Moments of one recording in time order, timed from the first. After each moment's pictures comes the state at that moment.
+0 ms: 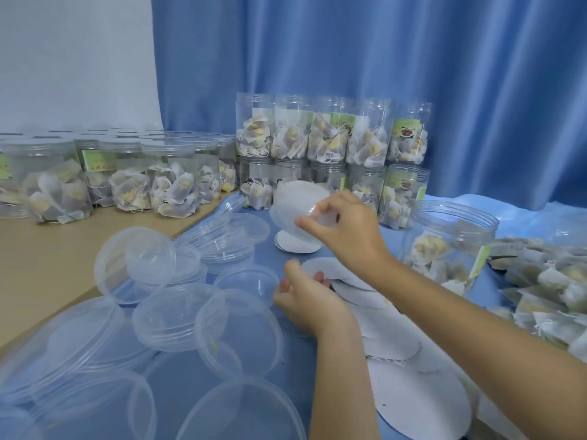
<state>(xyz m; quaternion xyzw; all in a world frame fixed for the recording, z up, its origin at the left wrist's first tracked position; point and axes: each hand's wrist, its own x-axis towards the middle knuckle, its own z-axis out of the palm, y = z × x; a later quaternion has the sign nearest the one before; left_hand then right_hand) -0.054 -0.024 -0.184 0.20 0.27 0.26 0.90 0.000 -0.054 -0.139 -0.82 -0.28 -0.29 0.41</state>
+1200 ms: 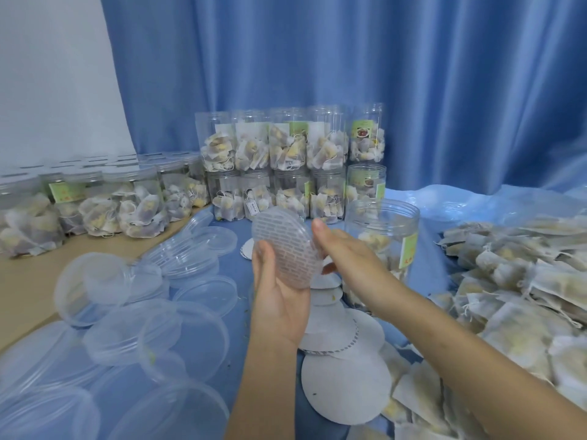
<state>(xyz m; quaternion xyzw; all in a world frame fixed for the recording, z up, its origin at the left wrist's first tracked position) -0.063 -0.036 -0.182 0.30 -0.09 0.15 0.94 -0.057 -0.146 -0.139 -0.78 -0.25 0.01 0.57</state>
